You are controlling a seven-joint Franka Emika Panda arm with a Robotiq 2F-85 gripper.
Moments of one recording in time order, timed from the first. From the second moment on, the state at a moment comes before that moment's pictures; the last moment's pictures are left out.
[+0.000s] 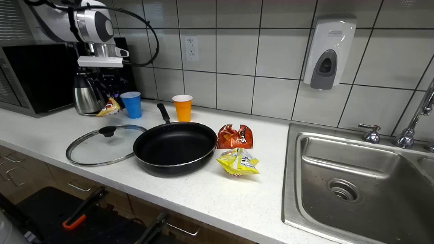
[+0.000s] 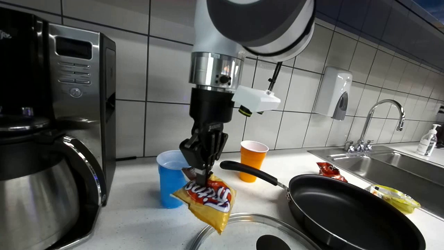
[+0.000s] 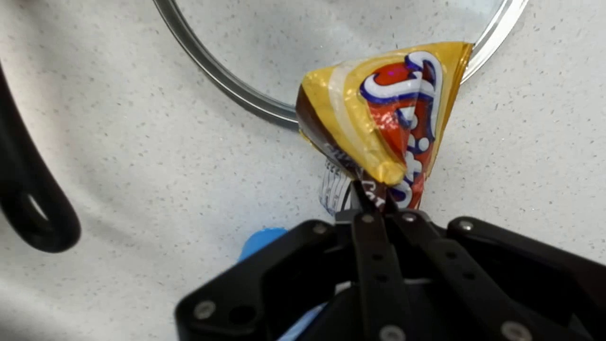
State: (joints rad) arm 0.34 0.48 0.24 -1.83 -0.09 2.27 -0.09
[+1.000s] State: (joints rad) arm 0.25 0.15 0.13 -2.24 -0.08 2.28 0.26
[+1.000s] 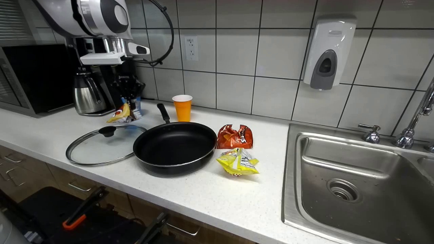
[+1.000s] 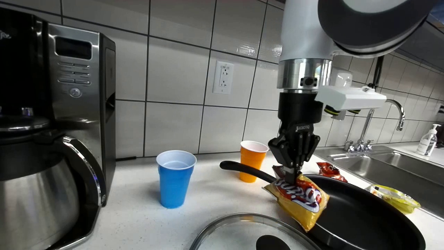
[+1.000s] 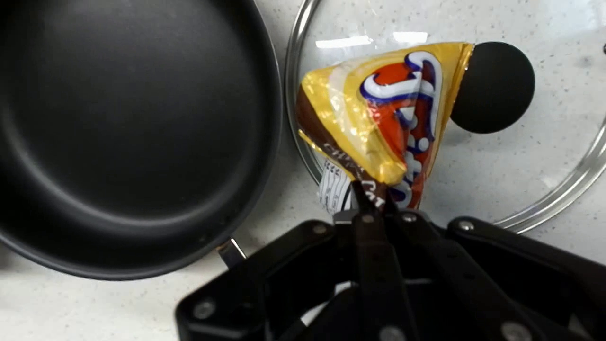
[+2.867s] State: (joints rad) arm 0.04 0.04 -0.01 -2.53 -0.13 2.61 0.14
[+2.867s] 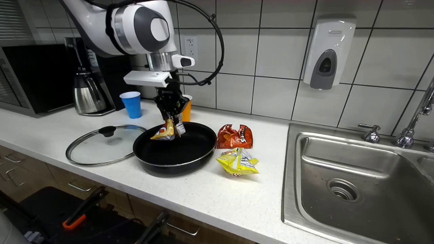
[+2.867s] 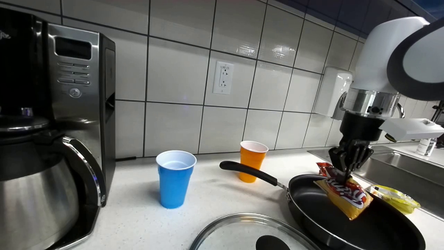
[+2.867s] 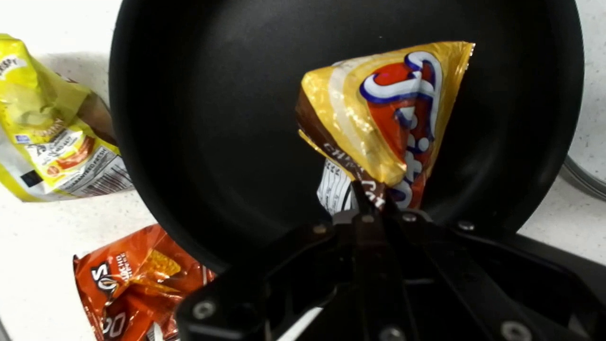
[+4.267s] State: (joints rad) arm 0.06 0.09 -0.01 -2.51 -0.11 2.69 0.07
